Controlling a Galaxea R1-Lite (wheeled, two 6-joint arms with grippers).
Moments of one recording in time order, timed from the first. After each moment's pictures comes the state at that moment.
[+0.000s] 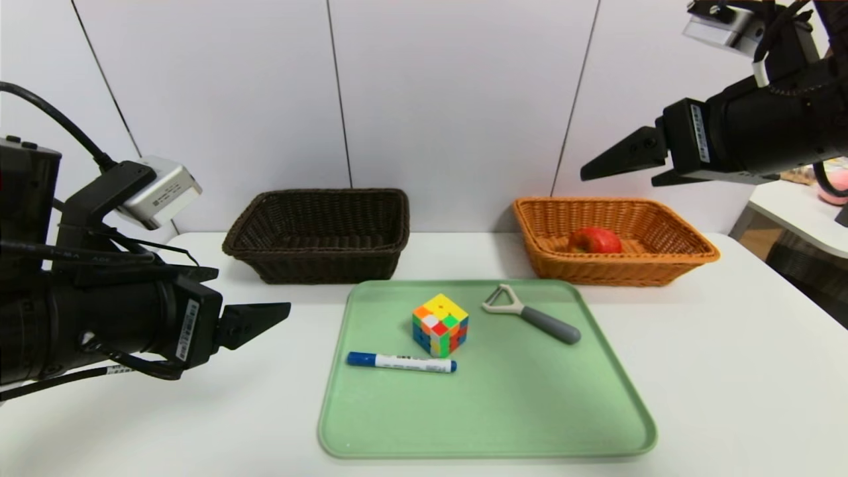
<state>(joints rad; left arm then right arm) -0.50 1.23 -0.90 0.14 0.08 -0.01 0.42 1.61 -1.80 0.83 0.06 0.21</state>
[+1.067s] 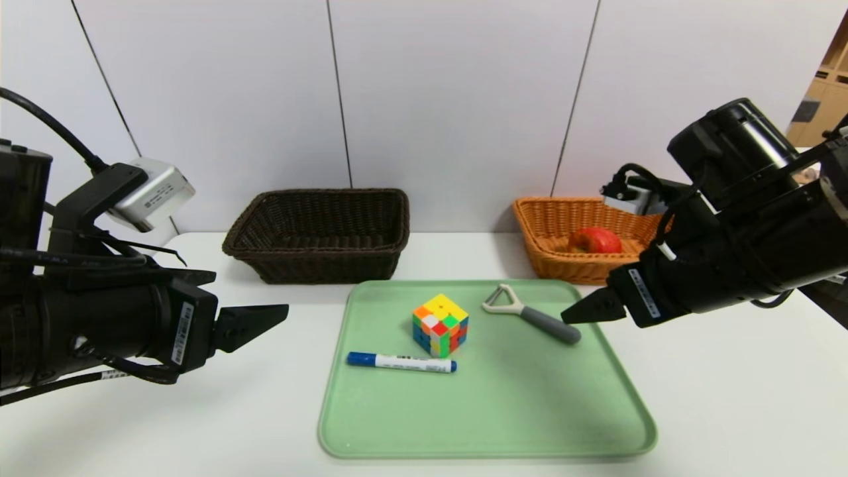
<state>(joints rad) -0.50 1.22 -0.89 0.14 0.08 -0.03 0.43 1.62 -1.32 0.64 0.10 0.07</state>
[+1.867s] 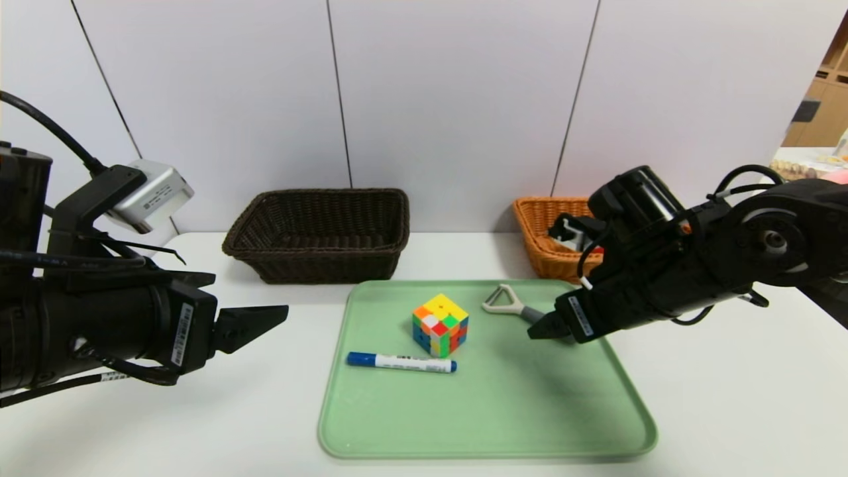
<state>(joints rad) -0.50 1.22 -0.89 0.14 0.08 -0.04 0.45 1.80 -1.23 0.42 0.04 0.03</state>
